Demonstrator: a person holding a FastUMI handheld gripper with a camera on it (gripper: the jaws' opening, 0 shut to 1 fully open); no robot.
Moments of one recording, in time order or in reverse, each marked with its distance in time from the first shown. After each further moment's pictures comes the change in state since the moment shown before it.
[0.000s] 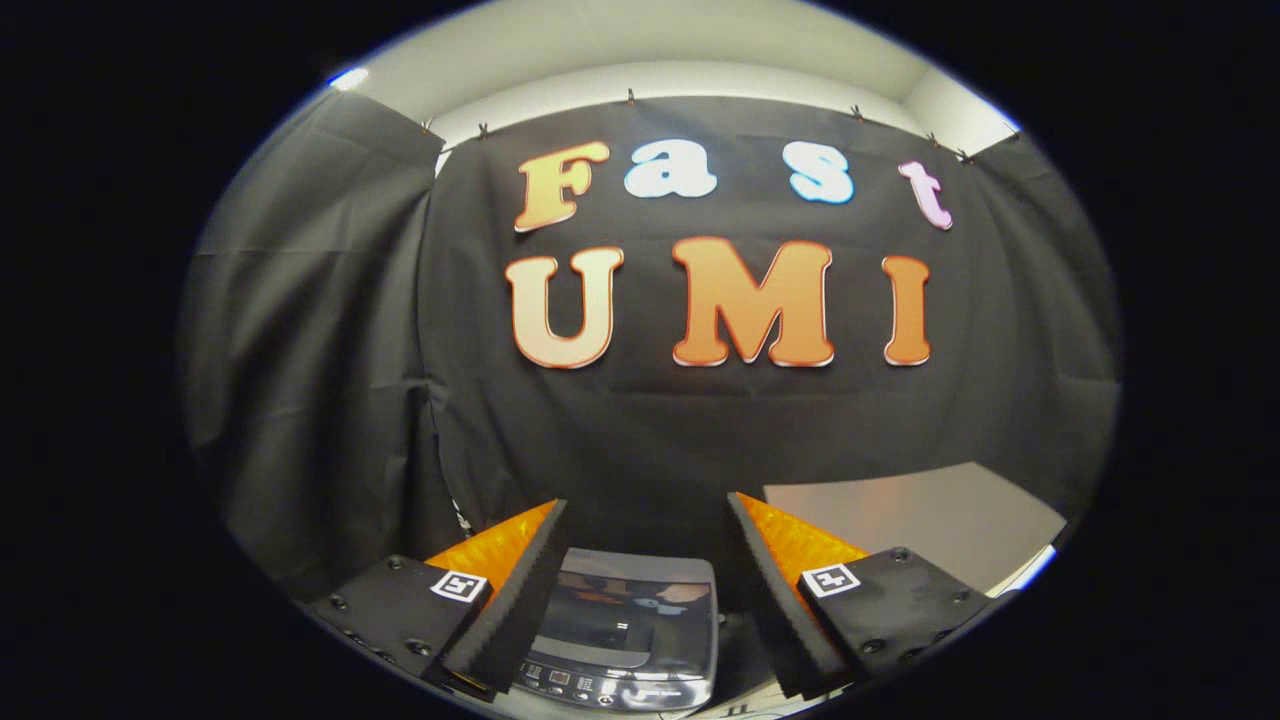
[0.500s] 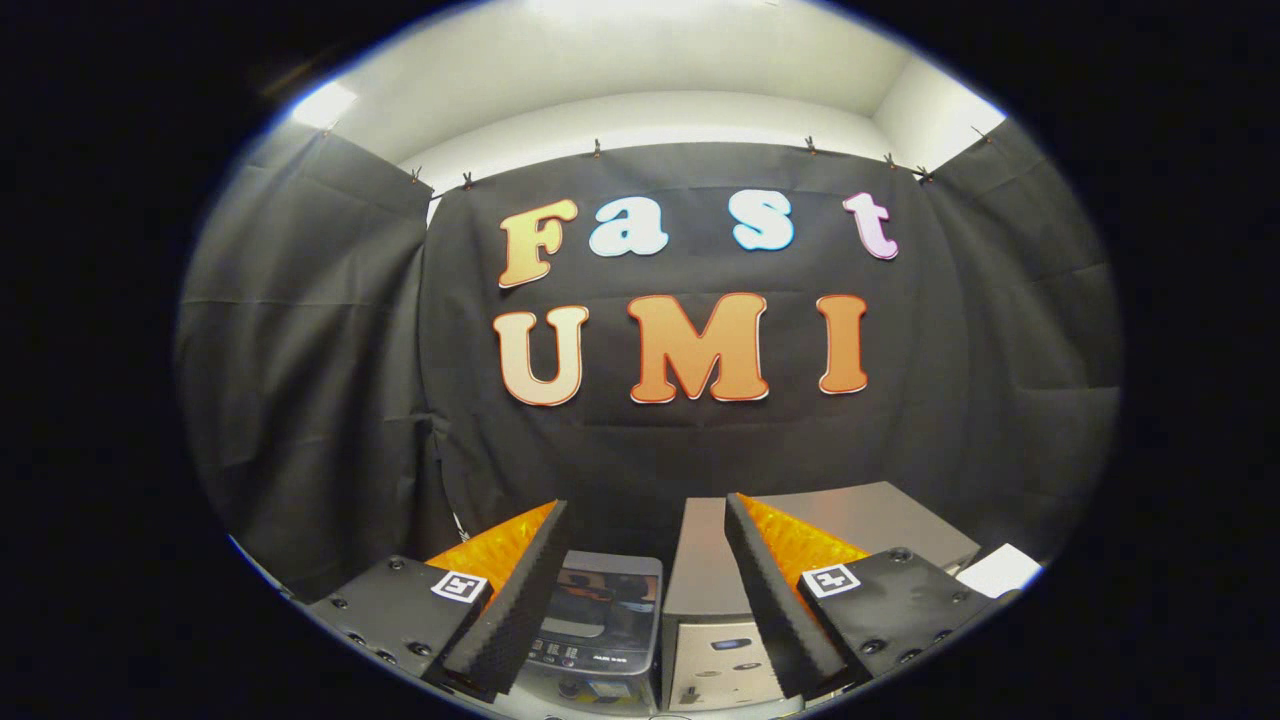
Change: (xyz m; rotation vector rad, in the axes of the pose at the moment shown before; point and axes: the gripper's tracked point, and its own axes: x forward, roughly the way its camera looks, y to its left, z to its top) arm -0.162 -0.090 0.033 0.034 -0.076 -0.033
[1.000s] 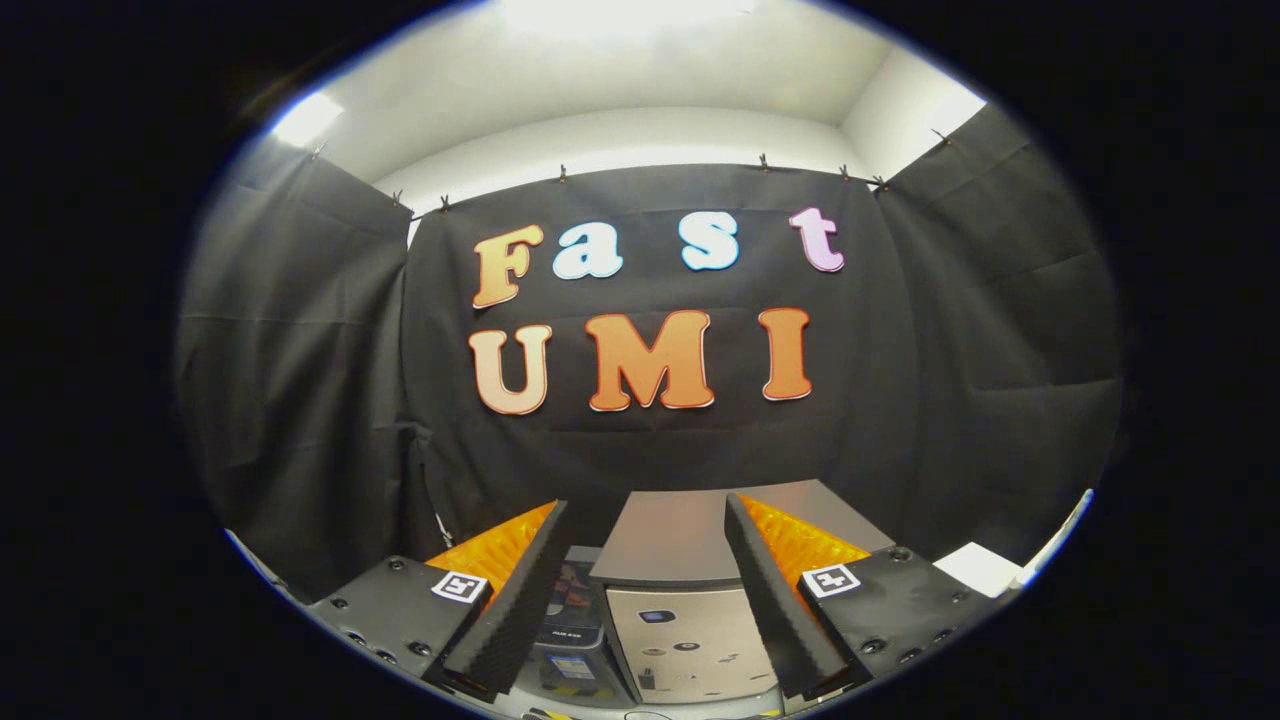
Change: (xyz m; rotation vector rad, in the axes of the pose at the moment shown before) arm -0.097 -0.080 0.007 0.015 -0.047 -0.072
